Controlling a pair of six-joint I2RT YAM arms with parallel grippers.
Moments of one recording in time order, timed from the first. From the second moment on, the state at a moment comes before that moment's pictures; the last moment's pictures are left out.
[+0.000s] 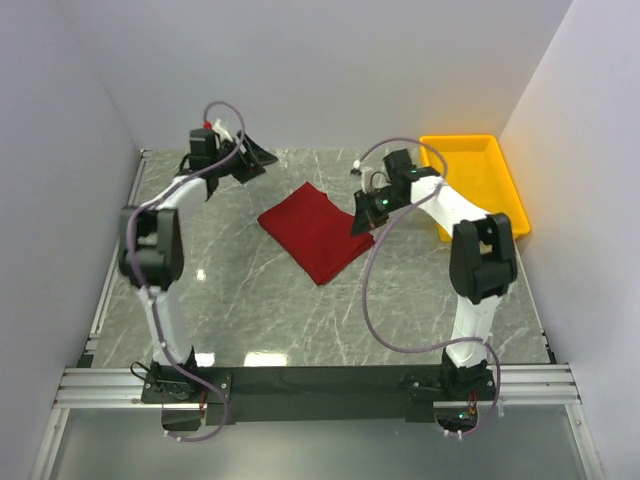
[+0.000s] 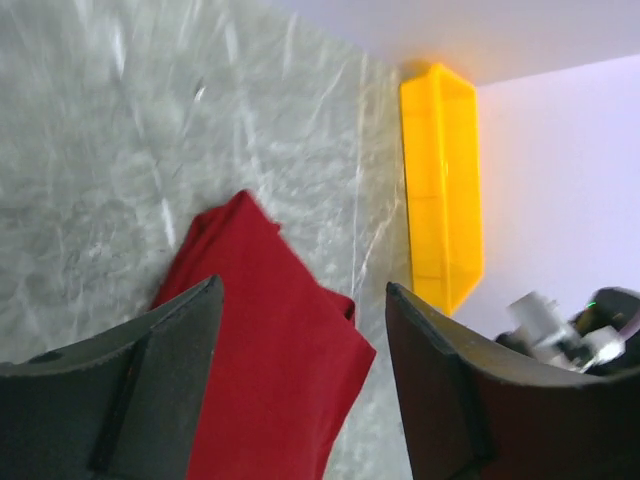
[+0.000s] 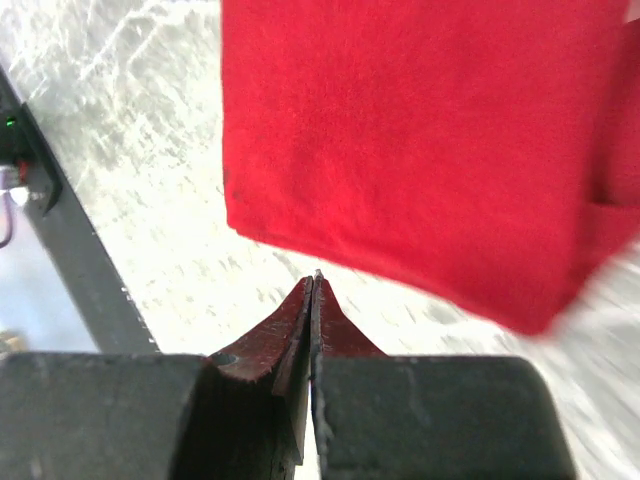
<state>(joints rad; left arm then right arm) -0.08 2.13 1.55 0.14 0.65 -0.86 0.28 1.98 1.52 -0.75 -0.77 -0.21</state>
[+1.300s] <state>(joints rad) -0.29 1.67 0.62 0.41 0.20 -1.39 0.24 1.42 1.14 -0.58 -0.47 -0.26</state>
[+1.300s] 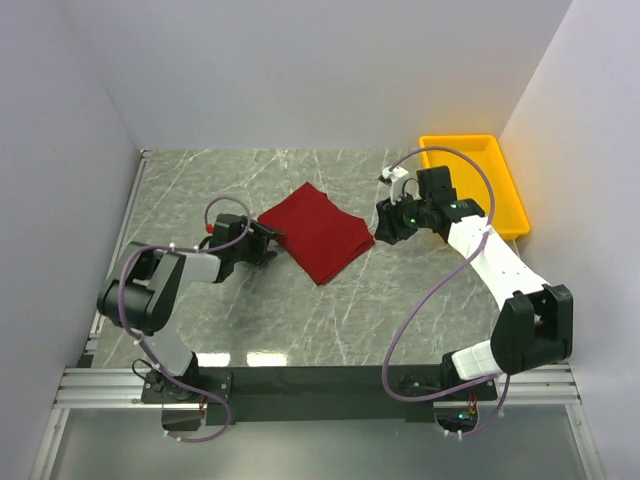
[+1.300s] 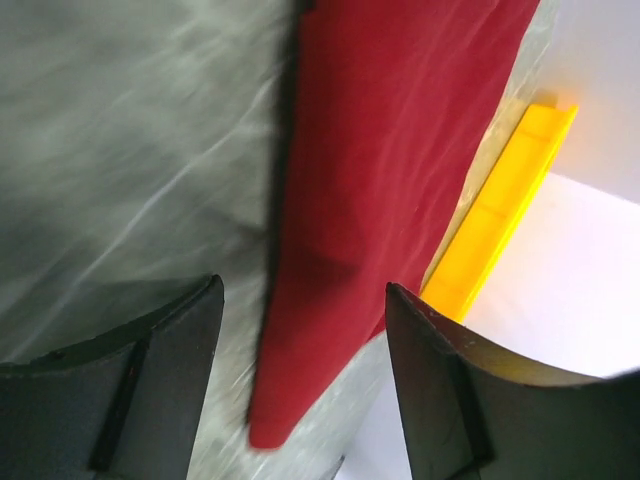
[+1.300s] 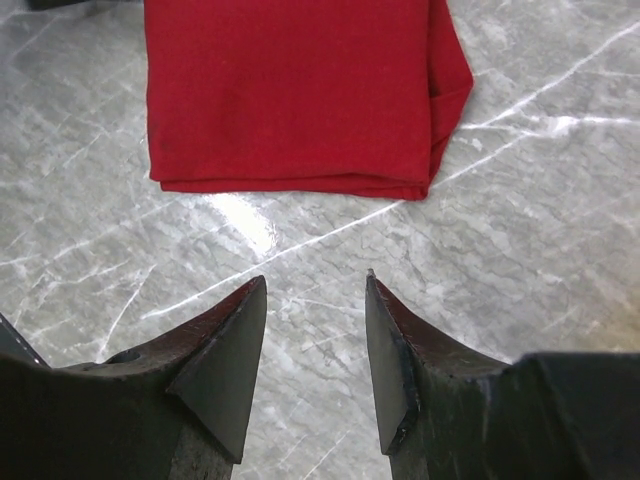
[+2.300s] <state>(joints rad) 0.03 1.82 0.85 0.26 0.14 -1.31 0.14 1.38 1.14 -0.54 -0.52 -0.22</state>
